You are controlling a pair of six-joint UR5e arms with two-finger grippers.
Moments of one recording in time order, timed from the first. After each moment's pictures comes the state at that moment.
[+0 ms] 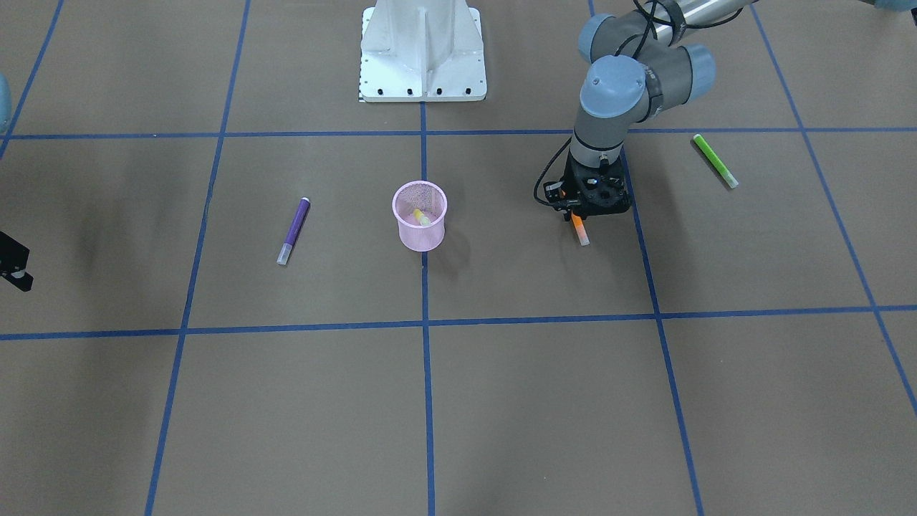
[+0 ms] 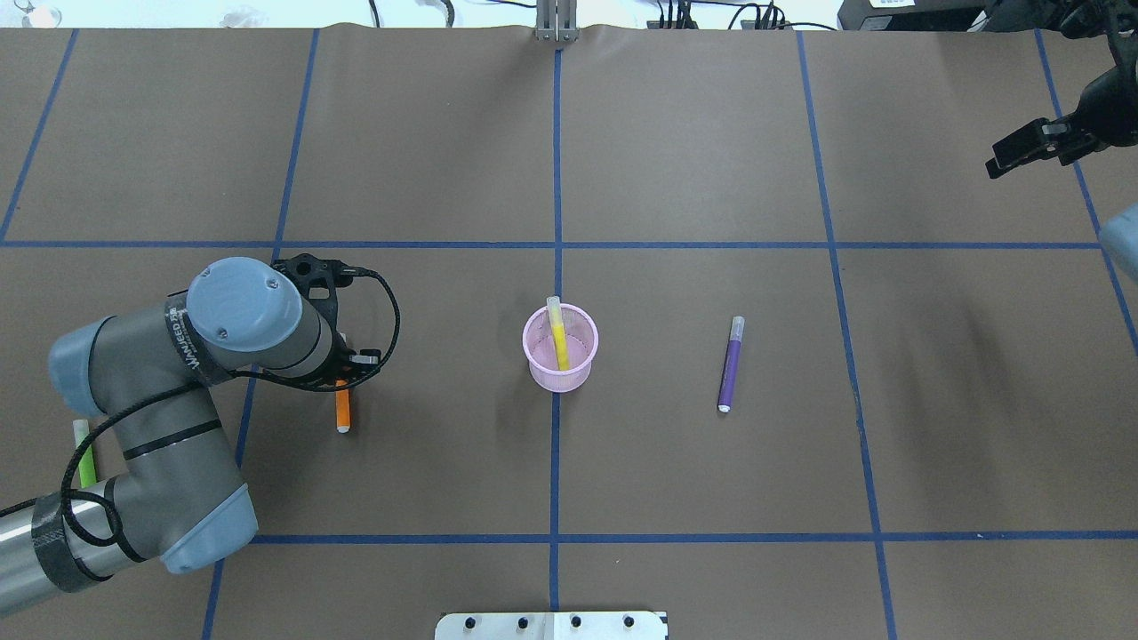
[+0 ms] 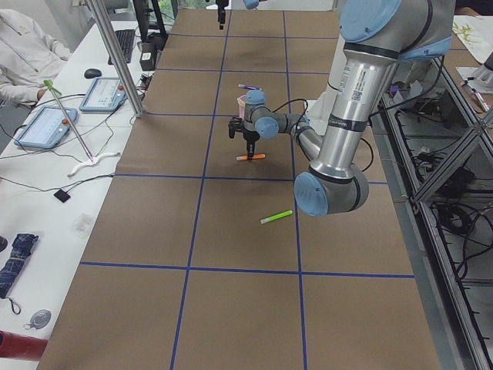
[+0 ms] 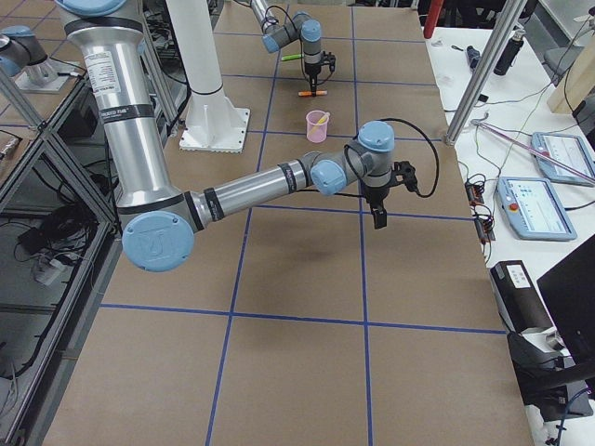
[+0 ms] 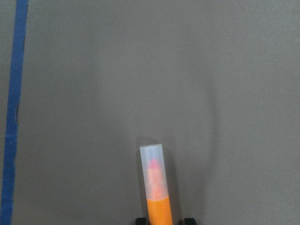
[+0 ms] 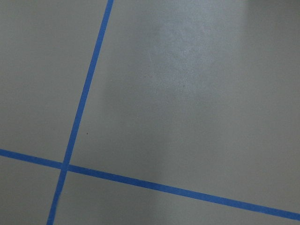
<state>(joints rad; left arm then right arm) -0.53 -1.91 -1.77 -1.71 -1.83 -1.20 1.23 -1.36 1.70 -1.38 2.22 0.40</state>
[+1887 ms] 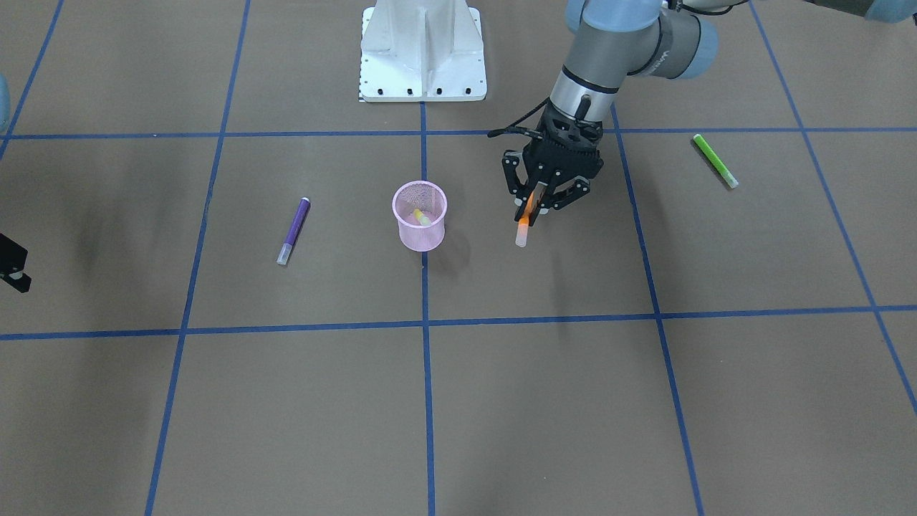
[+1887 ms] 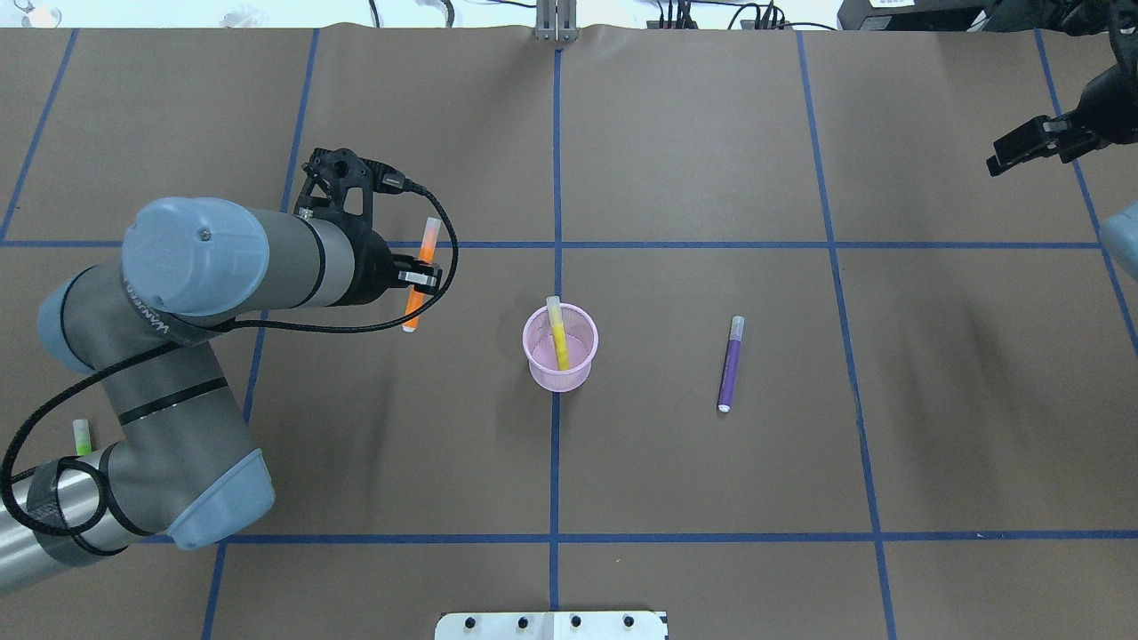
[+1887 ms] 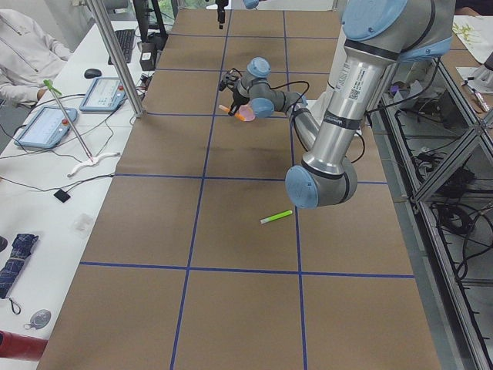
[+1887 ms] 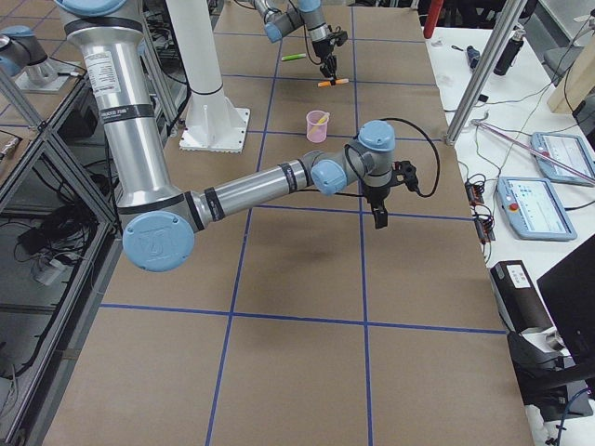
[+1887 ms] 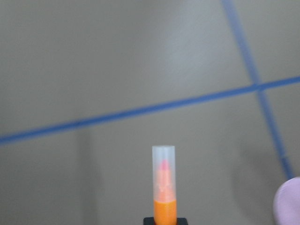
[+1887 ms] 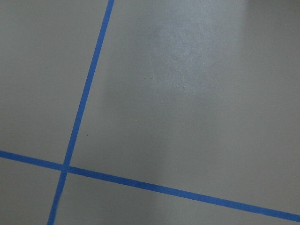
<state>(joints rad) -0.58 -2.02 -1.86 -2.07 -1.67 -0.92 1.23 -1.36 1.70 -1.38 2.22 0.41</state>
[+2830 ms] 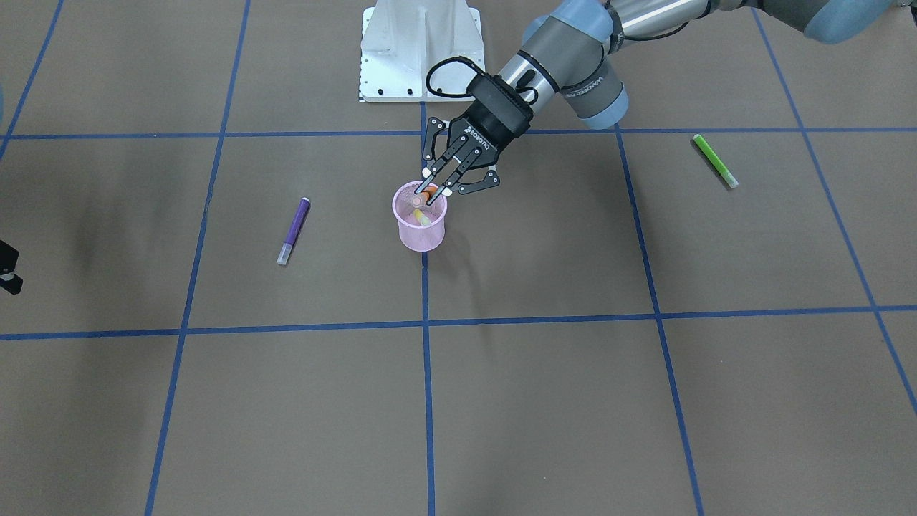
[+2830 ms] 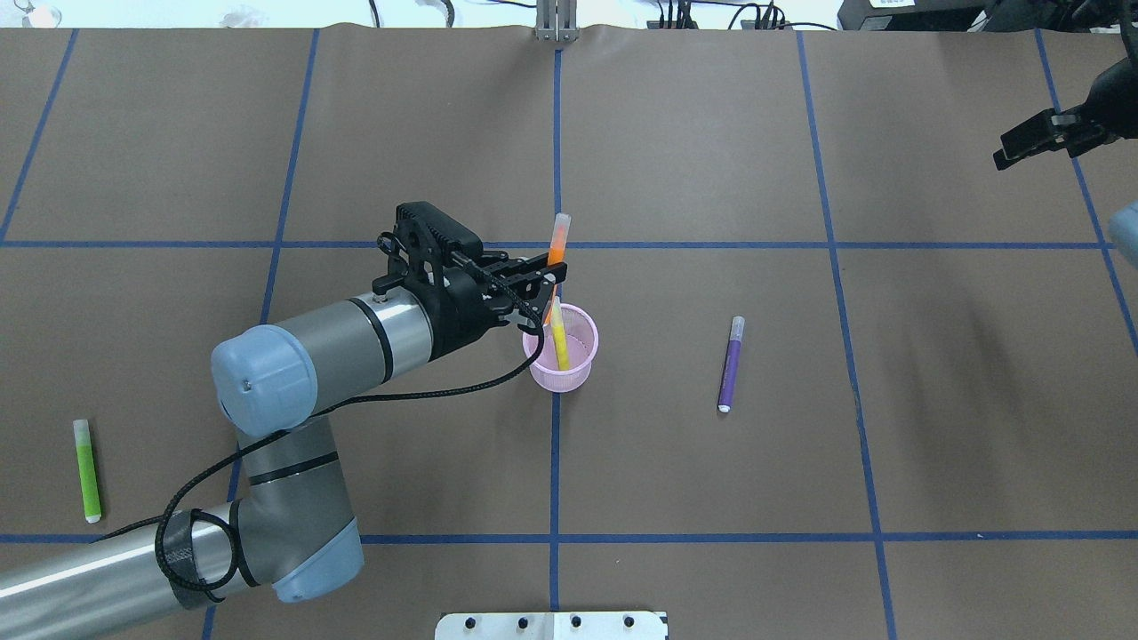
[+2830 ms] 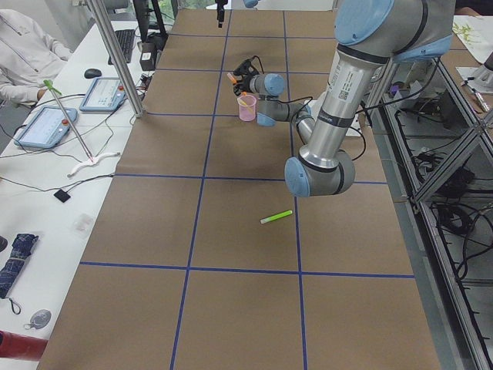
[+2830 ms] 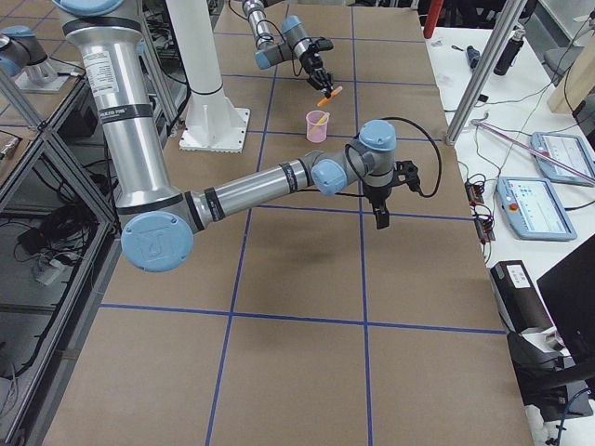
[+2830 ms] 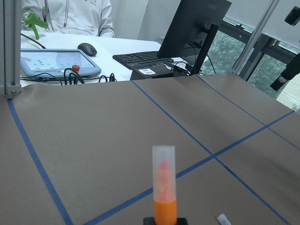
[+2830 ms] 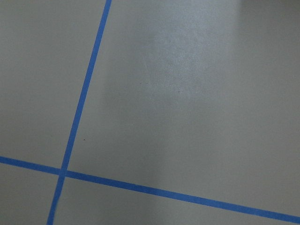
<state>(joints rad) -0.41 -2.10 -1.62 -2.73 -1.39 -0.75 1.24 -1.36 1.70 -1.38 2.22 0.41</state>
